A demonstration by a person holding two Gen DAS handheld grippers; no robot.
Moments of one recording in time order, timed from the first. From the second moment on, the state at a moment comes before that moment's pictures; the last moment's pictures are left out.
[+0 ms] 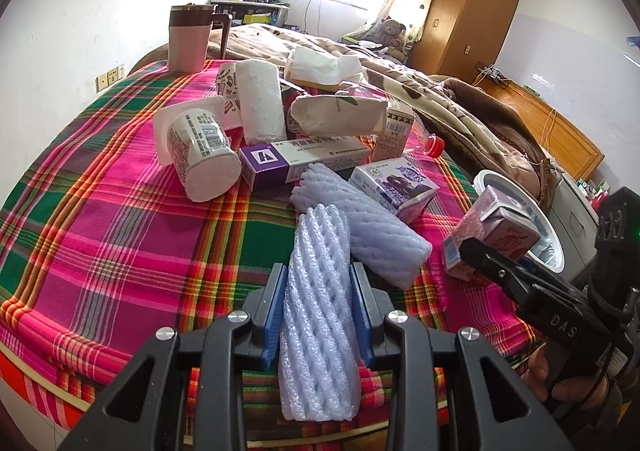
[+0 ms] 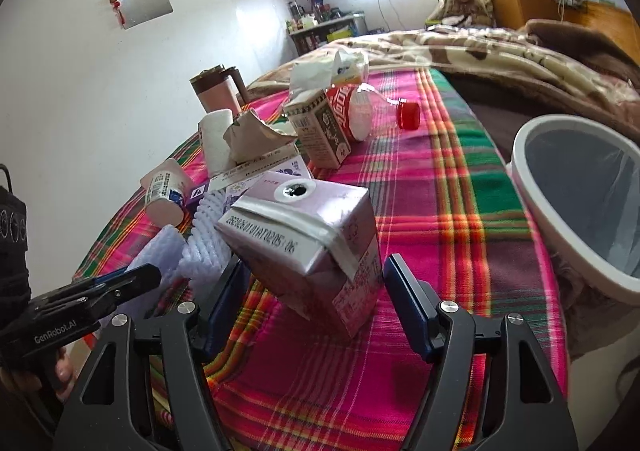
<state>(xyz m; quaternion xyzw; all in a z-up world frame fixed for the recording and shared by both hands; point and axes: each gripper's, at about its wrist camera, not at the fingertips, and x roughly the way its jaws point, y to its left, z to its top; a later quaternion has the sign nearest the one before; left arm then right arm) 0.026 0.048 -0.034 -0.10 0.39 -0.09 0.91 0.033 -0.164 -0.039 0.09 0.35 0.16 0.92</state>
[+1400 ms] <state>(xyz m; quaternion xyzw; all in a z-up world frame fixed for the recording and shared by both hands) 0.074 -0.107 0.034 -0.03 0.31 -0.26 0.92 0.031 -0.269 0.021 0.11 0.27 0.00 0.96</state>
